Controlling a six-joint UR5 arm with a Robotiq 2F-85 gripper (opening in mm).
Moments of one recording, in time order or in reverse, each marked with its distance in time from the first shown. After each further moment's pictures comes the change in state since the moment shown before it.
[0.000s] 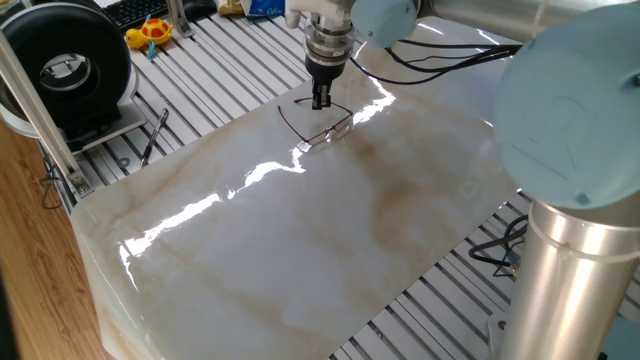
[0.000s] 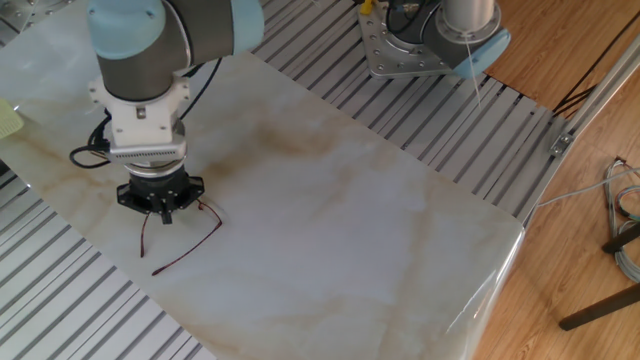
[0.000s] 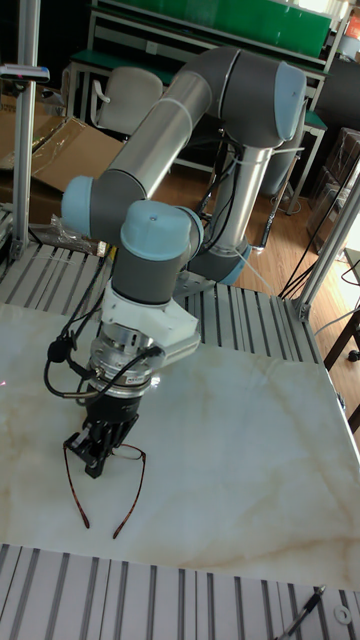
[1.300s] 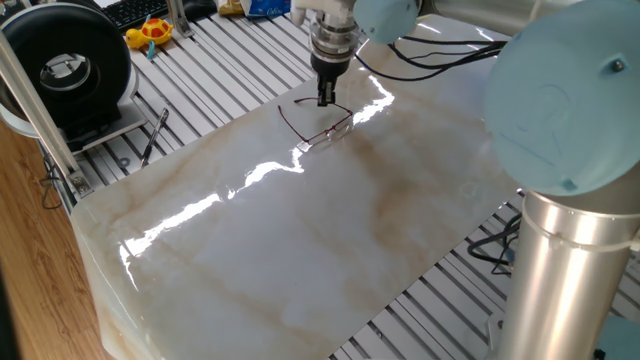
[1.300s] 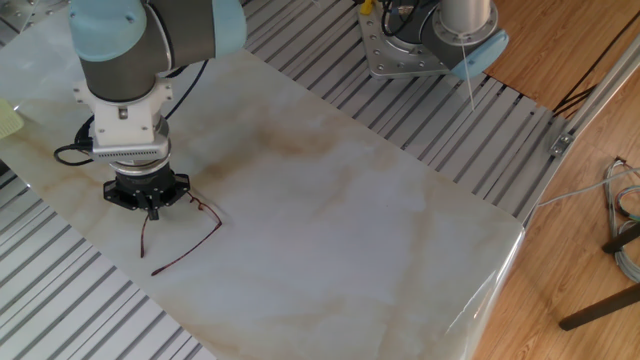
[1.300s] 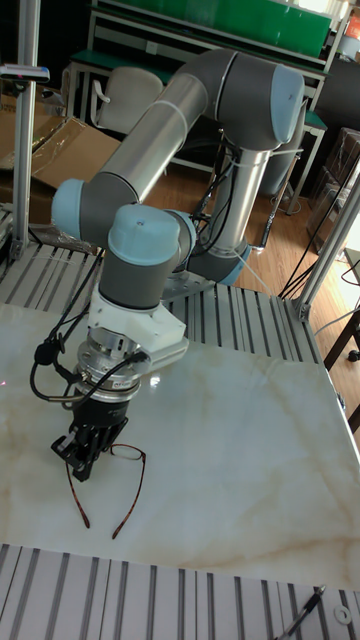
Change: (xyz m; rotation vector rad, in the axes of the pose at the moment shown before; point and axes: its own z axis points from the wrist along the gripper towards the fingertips) arm 0.005 -0.007 0.005 0.000 0.009 0.028
